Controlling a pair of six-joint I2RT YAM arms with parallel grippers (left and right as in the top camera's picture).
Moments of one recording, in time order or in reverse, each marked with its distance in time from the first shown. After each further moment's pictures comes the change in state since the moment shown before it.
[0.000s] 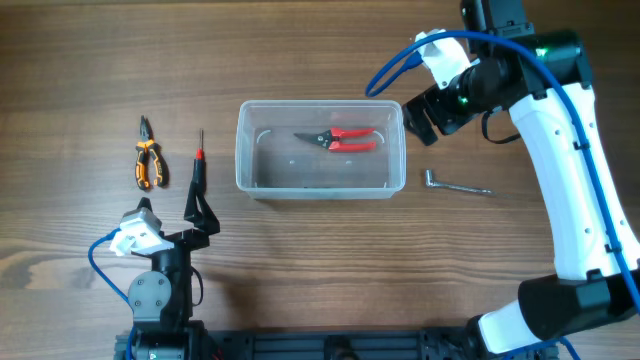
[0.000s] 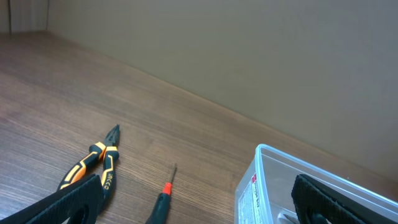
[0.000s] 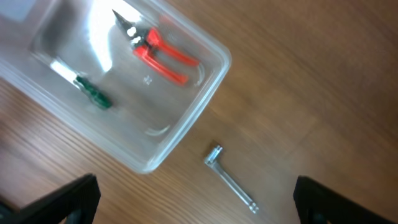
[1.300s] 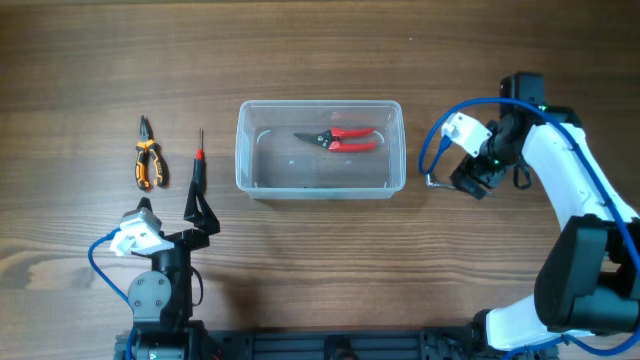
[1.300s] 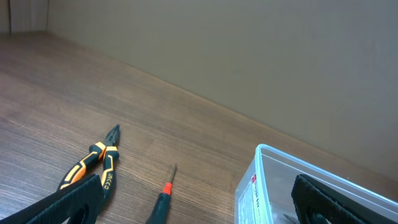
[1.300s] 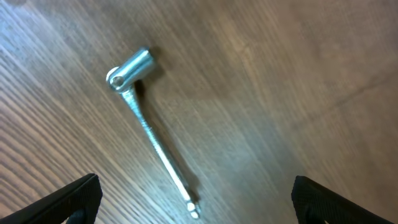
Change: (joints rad) left arm 0.000 0.000 0.000 0.000 0.000 0.000; right arm -0.298 -0.002 -0.708 0.492 0.038 -0.619
